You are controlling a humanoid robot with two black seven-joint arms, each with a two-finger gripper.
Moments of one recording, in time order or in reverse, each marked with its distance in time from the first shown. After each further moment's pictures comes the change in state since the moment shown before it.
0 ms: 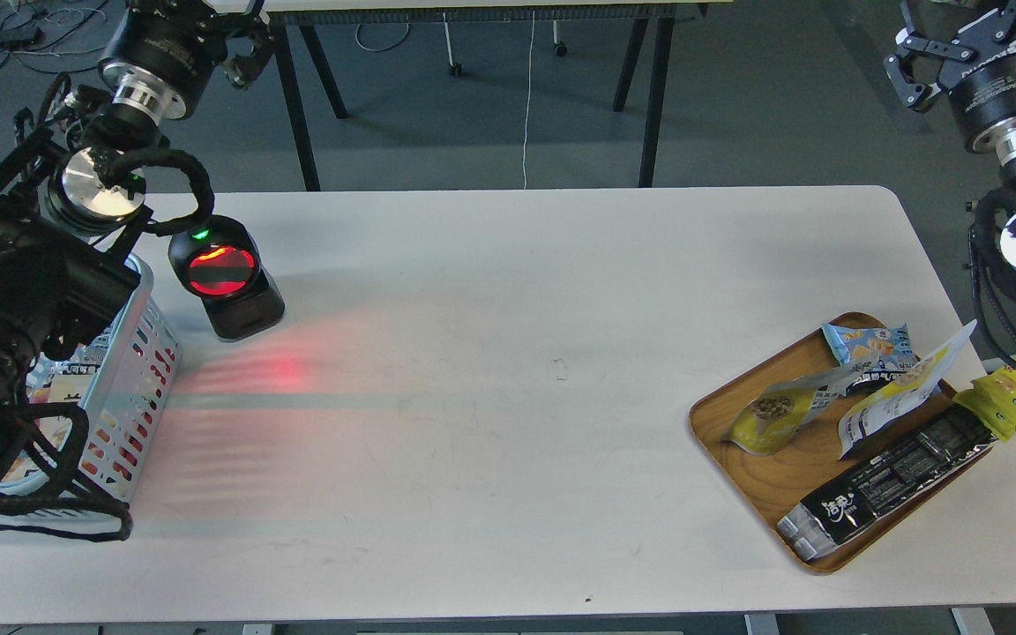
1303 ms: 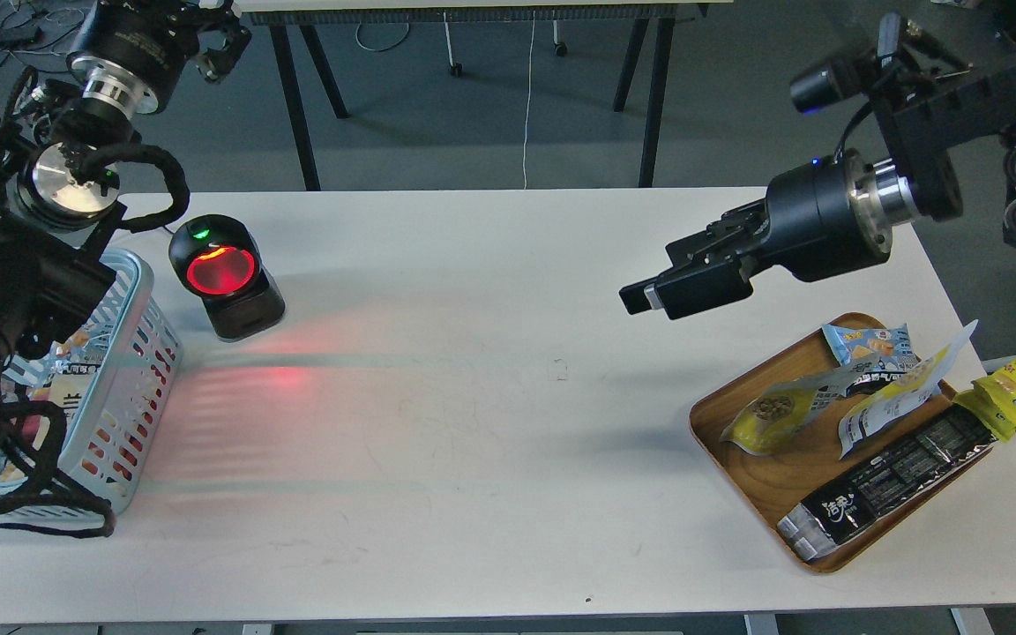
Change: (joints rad) left arm -0.001 0.033 0.008 -0.003 0.003 0.000 0.001; right arm 0.953 -0.245 -1.111 1.041 -1.448 -0.141 0.000
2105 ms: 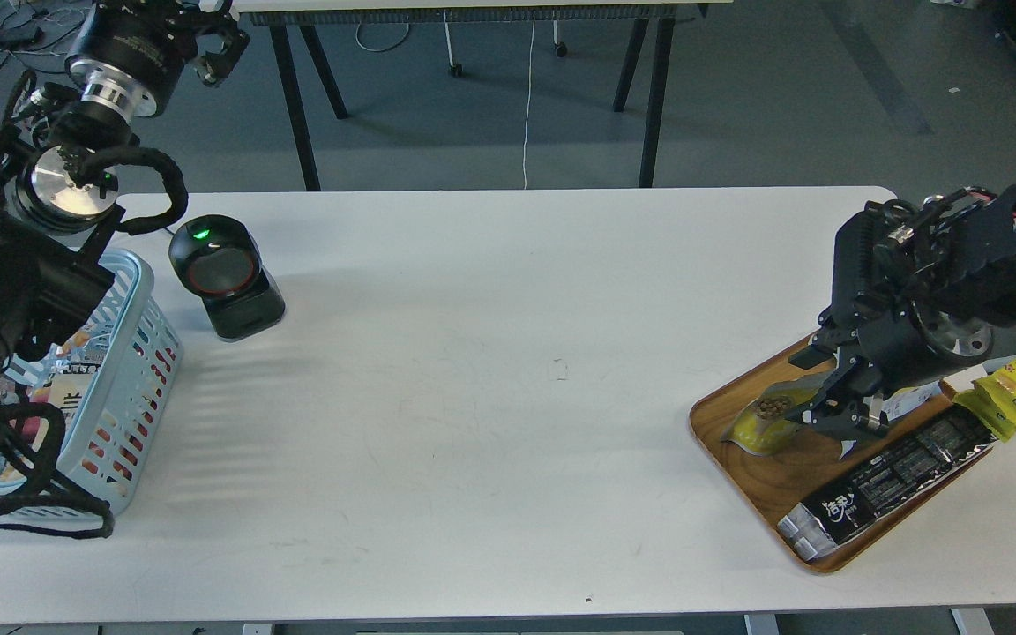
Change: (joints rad) left arm 0.004 0.002 0.000 0.002 0.001 0.000 0.000; right arm -0.053 -0.004 -0.252 -0.020 -0.630 -0.101 0.000
